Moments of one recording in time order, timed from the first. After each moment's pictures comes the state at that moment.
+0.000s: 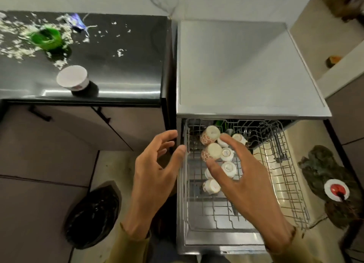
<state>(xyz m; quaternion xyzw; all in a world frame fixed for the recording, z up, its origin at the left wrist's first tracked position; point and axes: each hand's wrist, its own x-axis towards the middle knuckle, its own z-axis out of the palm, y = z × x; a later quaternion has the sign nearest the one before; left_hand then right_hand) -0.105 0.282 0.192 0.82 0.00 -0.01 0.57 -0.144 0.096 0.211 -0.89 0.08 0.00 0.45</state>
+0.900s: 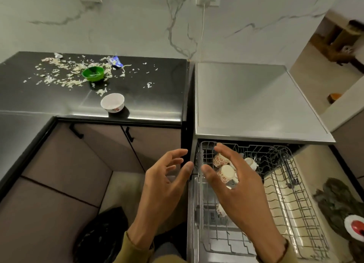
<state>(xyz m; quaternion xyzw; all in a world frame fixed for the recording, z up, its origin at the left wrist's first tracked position) -0.145 0.342 0.224 0.82 -0.03 0.01 0.56 -0.171 0.170 0.255 -0.88 0.05 -0.03 0.46</state>
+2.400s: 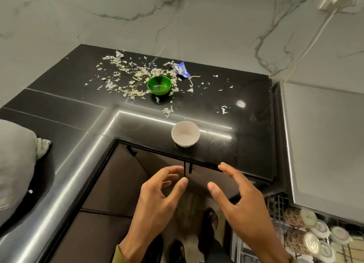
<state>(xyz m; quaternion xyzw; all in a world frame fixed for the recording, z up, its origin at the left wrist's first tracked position) 0.047 0.601 0.199 0.83 0.08 0.00 0.56 0.068 0.400 0.212 -0.86 -0.01 0.12 0.49</state>
